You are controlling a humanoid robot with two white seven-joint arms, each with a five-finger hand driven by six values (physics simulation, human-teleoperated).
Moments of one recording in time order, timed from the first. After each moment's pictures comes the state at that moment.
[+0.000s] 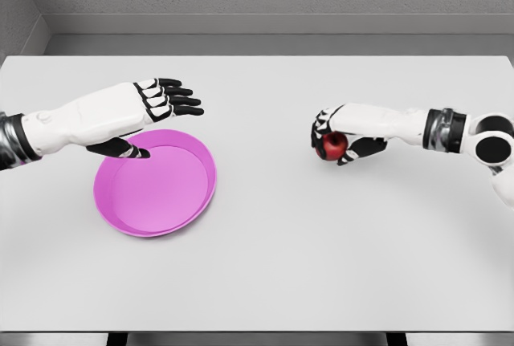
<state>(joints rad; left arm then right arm) -0.69 1.02 -0.88 -1.67 -0.30 -0.61 -0.01 -0.67 -0.64 0.70 -1.30 0.14 -0.61 0.61</state>
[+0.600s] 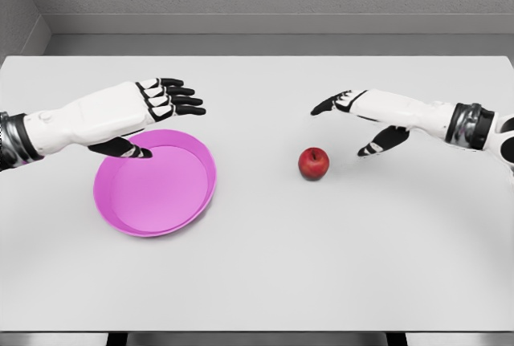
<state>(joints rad) -0.69 1.00 -0.88 -1.67 -0.30 -0.61 -0.01 -0.59 -0.67 0.46 -1.26 0.14 -0.61 0.61</state>
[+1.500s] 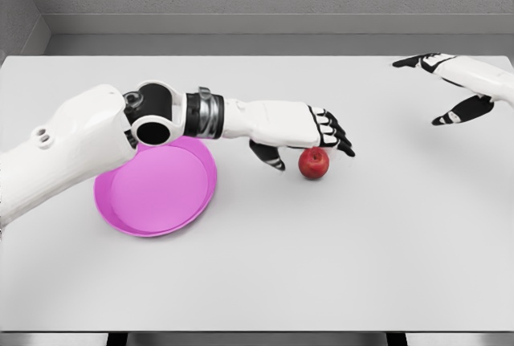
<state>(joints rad) -1.05 0.40 -1.20 -1.37 -0.29 -0.51 -0.36 -0.58 -0.78 0.33 -1.19 0.15 -0.61 0.61</state>
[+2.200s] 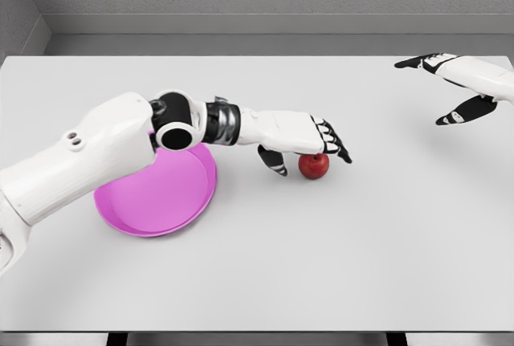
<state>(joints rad) -1.05 0.32 -1.25 -1.25 -0.34 -0.49 -0.37 -0.59 -0.78 0.33 -1.20 0.18 -0.61 0.61</state>
